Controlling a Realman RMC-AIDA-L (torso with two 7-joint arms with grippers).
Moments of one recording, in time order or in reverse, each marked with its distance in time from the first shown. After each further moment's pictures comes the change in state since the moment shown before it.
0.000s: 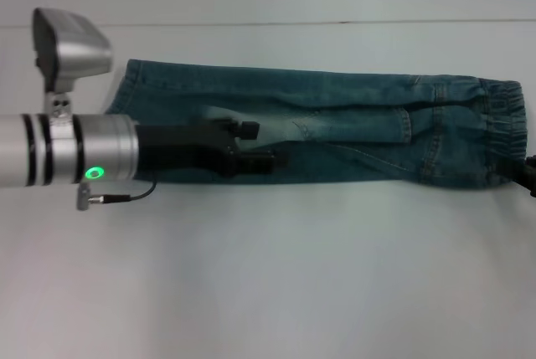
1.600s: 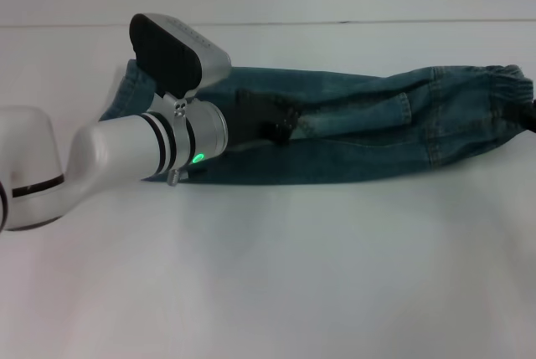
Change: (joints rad) left arm -0.313 -0.009 0.176 -0.622 -0.634 -0.638 0.673; right arm 0.069 -0.018 -0.034 -0.155 -0.008 -0.081 0.077
